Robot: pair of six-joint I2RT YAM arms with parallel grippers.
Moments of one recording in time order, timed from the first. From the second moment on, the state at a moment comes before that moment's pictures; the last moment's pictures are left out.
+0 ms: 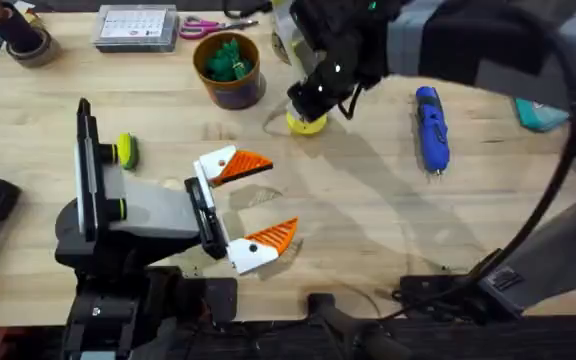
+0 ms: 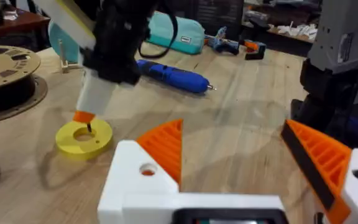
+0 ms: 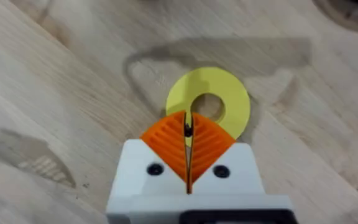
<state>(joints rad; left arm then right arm) 0.01 0.01 0.01 -0.13 1.18 0.00 0.62 1.84 1.39 -0.69 -0.03 -0.05</state>
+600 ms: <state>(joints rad) 0.01 0.01 0.01 -0.13 1.18 0.00 0.62 1.76 1.95 -1.18 -0.03 -0.08</state>
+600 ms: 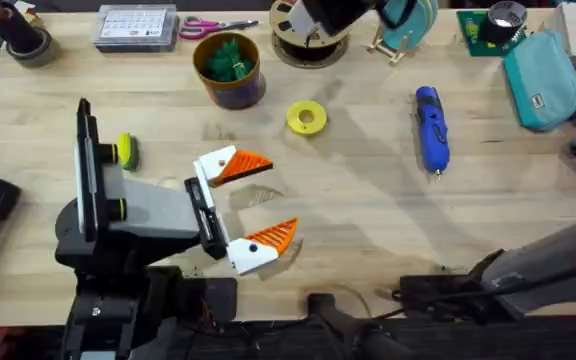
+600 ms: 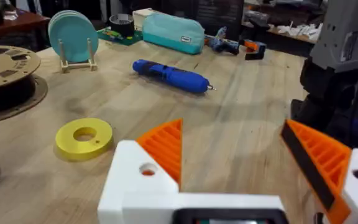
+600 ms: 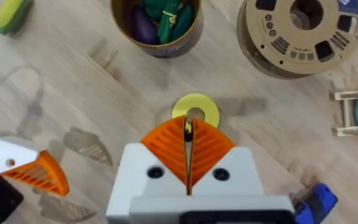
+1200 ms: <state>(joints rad) 0.01 0.01 0.01 -0.13 1.18 0.00 0.72 1.76 2.09 -1.31 -0.03 -0.14</state>
